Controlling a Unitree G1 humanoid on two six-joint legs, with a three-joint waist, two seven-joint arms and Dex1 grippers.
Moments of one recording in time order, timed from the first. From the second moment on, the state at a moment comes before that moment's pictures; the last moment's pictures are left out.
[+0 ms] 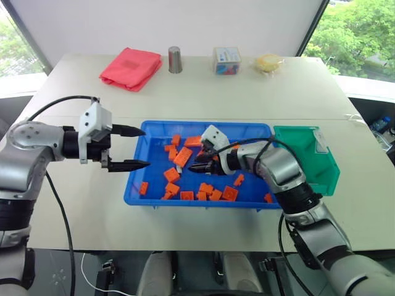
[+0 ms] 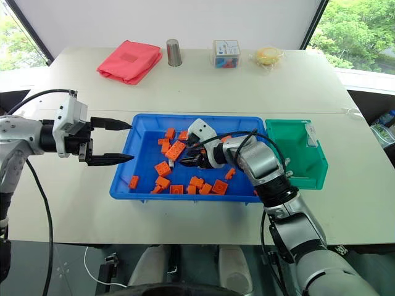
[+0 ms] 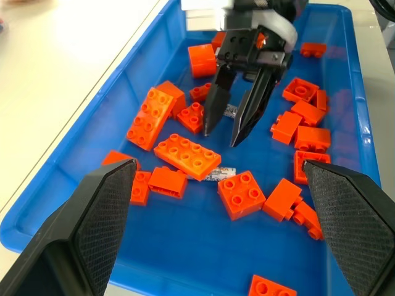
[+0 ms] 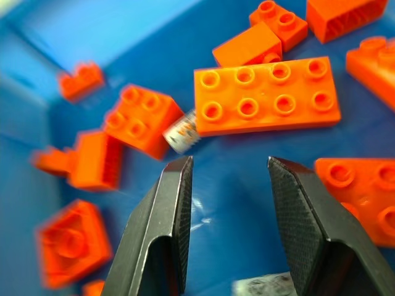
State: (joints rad) left arm -0.48 0.93 0.06 -0.06 -0.49 0.42 -1.33; right arm -0.73 -0.29 0.23 0.03 0.31 1.12 0.82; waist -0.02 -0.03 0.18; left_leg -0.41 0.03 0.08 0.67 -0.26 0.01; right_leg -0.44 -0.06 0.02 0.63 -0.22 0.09
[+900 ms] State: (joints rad) left arm -0.49 0.94 0.07 -0.06 -0.49 0.43 -1.33; right arm -0.83 0.12 -0.52 0.33 0.54 1.43 0.30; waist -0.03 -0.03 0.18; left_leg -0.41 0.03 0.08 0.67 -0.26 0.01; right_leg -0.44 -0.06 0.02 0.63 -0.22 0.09
